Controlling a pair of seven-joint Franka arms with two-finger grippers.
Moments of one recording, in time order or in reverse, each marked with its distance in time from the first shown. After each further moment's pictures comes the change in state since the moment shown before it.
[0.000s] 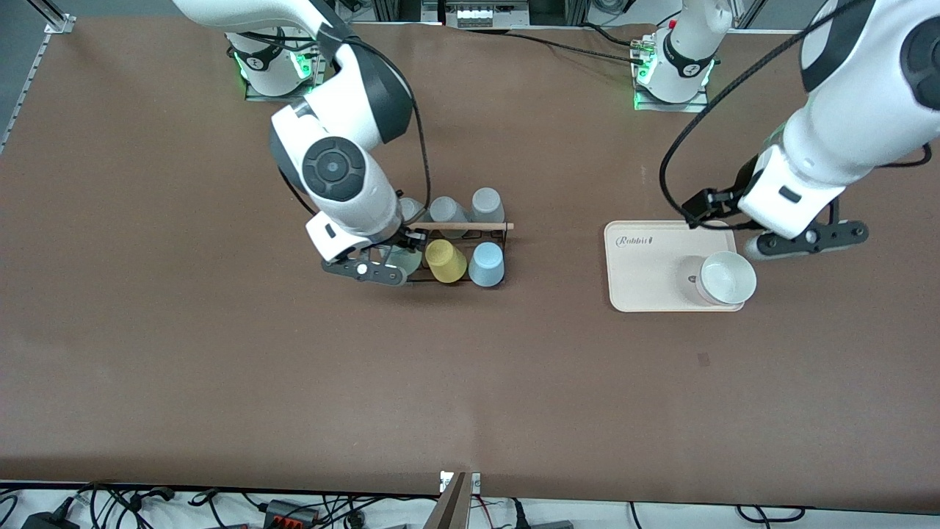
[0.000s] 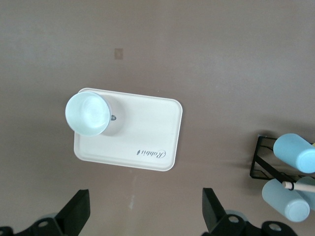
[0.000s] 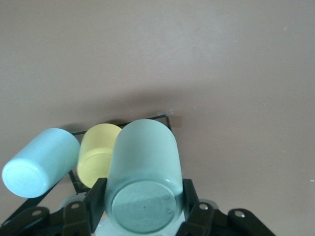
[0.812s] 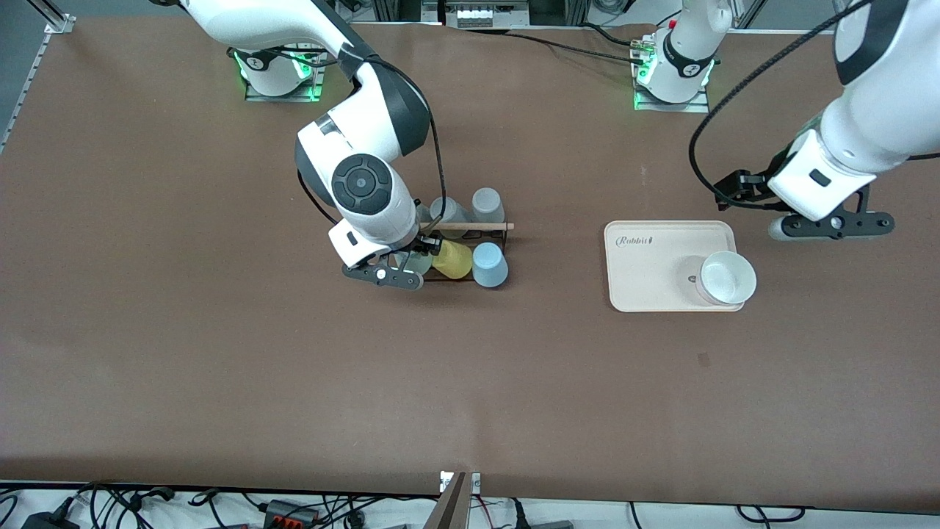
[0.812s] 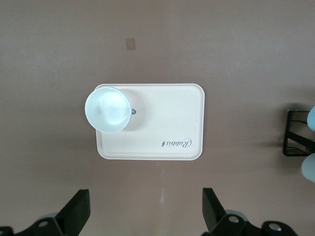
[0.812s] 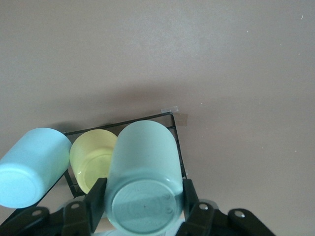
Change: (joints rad) left arm 0.081 -0.145 0.003 -0.255 0.000 0.094 0.219; right arm 0.014 0.041 -0.005 0.013 -0.001 0.002 0.006
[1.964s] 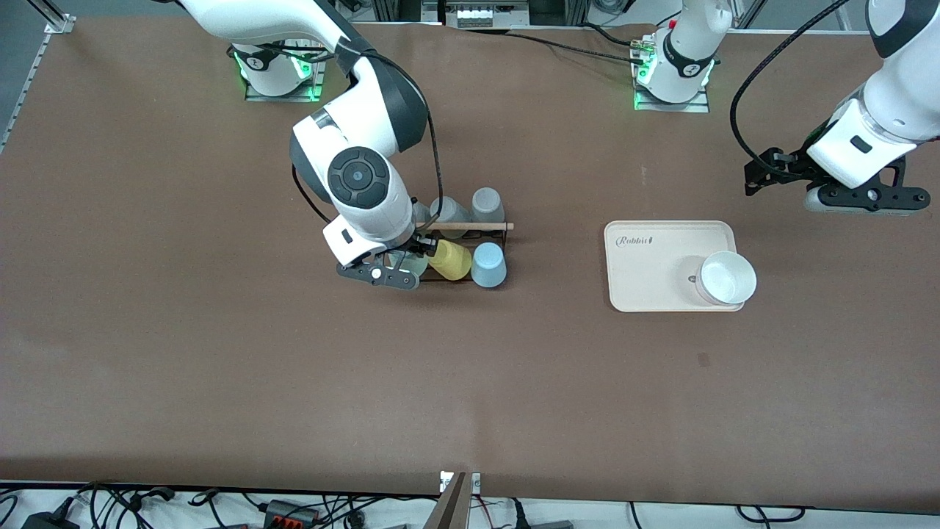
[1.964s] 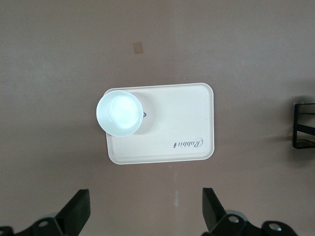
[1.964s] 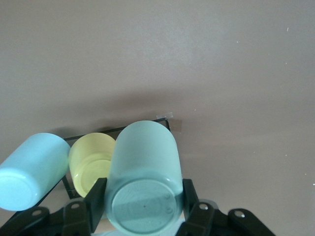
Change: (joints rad) left arm -0.067 -0.106 0.169 -0.119 -0.046 0.076 0.158; right arm 0.002 -0.011 -0.007 0.003 -0.029 -0.009 0.004
